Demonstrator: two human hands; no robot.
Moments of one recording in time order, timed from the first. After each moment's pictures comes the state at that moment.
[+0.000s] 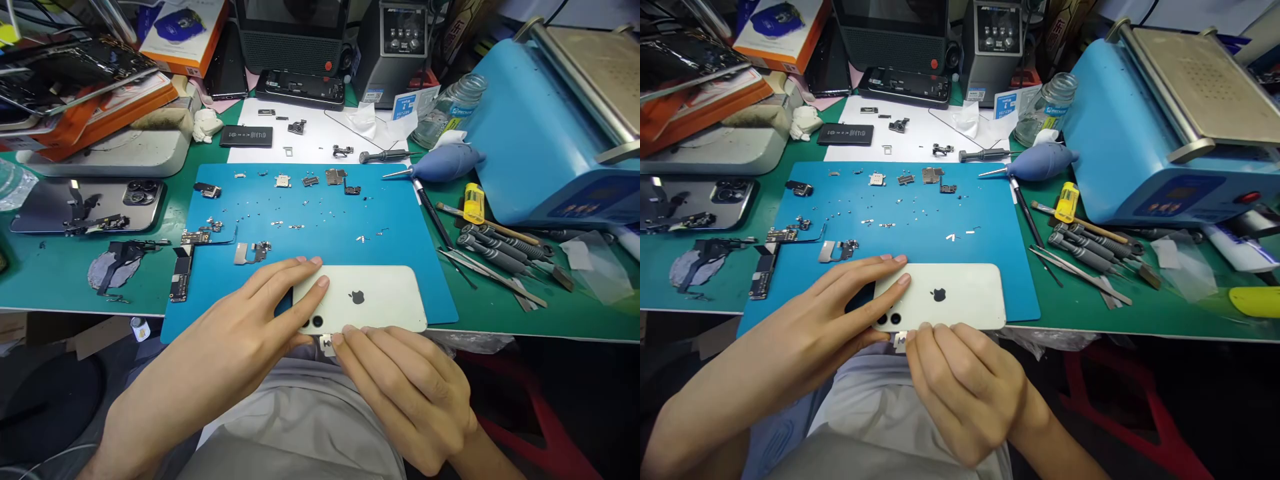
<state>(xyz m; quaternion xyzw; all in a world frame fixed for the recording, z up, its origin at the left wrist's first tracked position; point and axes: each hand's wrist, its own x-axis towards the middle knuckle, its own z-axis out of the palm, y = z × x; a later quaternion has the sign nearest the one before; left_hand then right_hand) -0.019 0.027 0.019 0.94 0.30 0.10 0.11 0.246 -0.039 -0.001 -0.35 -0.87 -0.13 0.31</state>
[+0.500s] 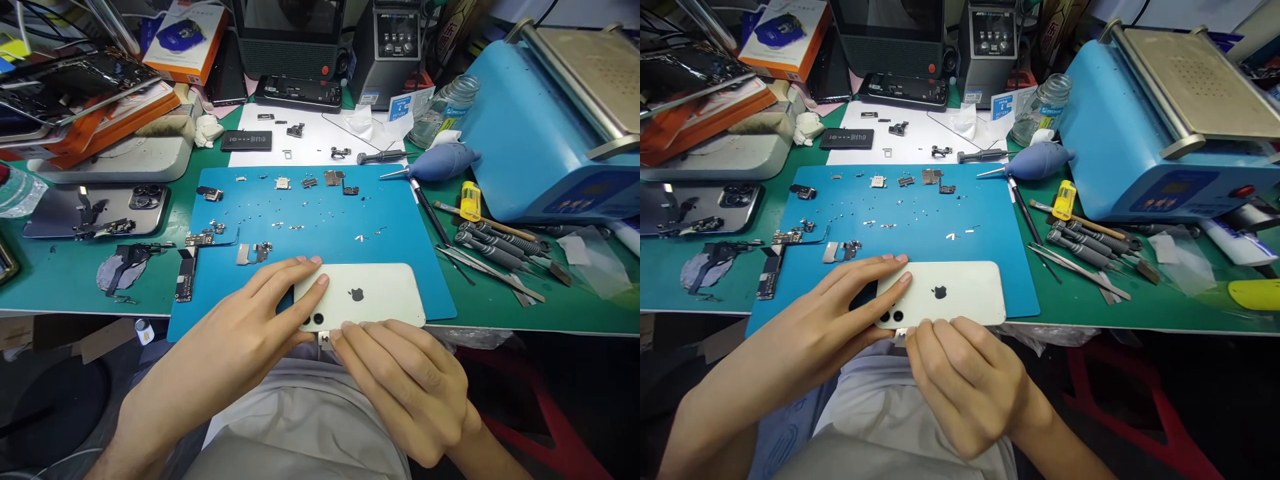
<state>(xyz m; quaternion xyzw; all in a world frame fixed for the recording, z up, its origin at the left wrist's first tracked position) -0.017 0.028 0.015 0.94 0.29 0.13 0.12 0.244 -0.037 -0.001 -0.35 -0.88 -0.14 0.31</state>
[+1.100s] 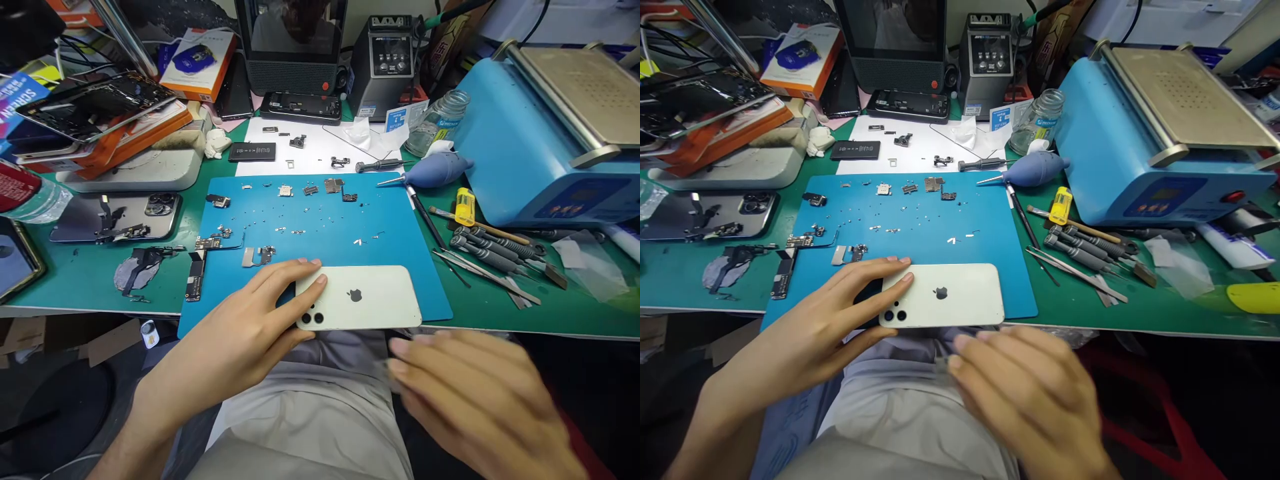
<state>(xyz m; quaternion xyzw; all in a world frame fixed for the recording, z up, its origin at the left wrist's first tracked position) -0.022 0.033 0.018 0.93 0.29 0.14 0.16 0.284 -0.059 0.020 -0.42 -0.84 -0.06 0.34</state>
